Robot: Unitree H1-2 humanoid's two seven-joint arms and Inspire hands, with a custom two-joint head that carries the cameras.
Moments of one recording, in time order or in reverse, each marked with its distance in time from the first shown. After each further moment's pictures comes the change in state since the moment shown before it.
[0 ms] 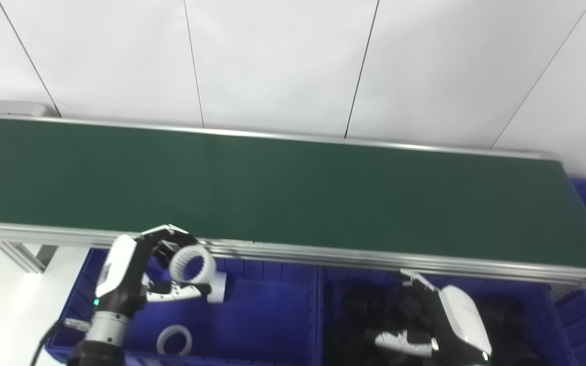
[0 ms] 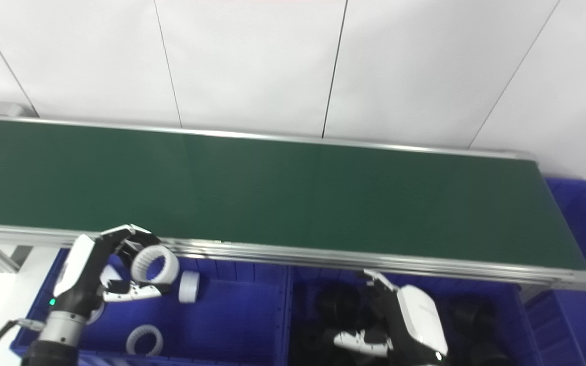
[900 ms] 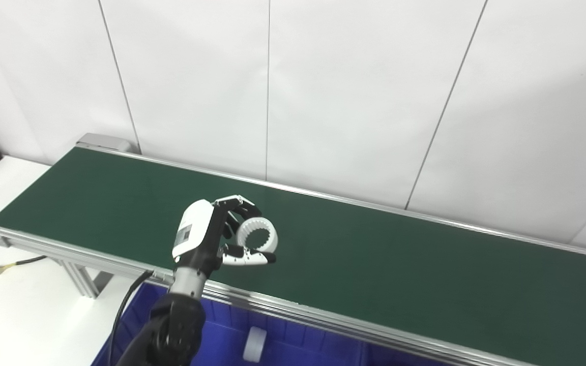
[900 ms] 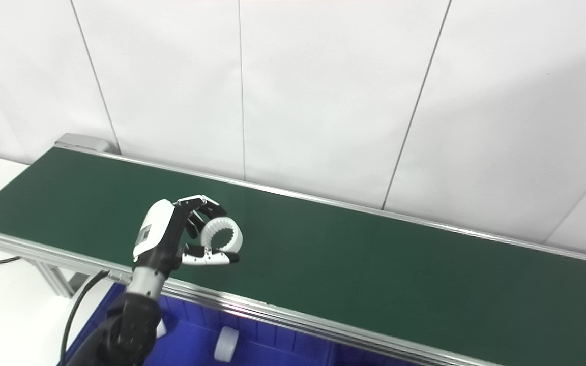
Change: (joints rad) left arm -0.234 -0.102 -0.039 -0.096 0.089 0.280 0.079; right arm 0.000 -0.069 -0.039 0.101 0.074 -0.025 -0.043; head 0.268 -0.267
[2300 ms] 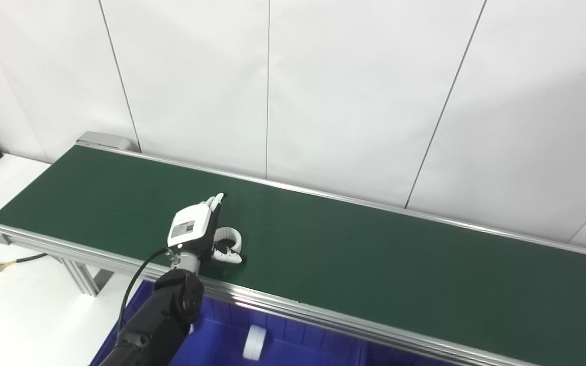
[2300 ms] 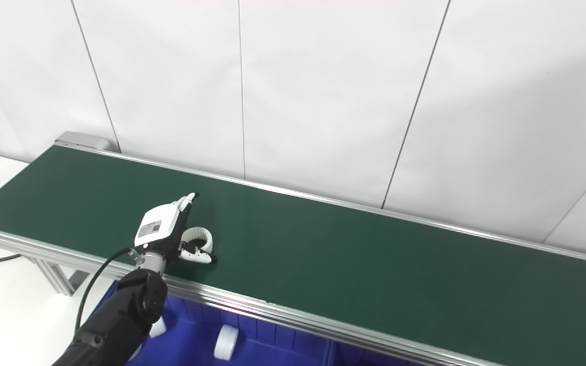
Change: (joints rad) left arm -0.298 0.103 -0.042 0.679 0.196 0.099 0.091; right arm -0.018 -0.002 0.000 0.033 0.001 0.000 0.005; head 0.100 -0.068
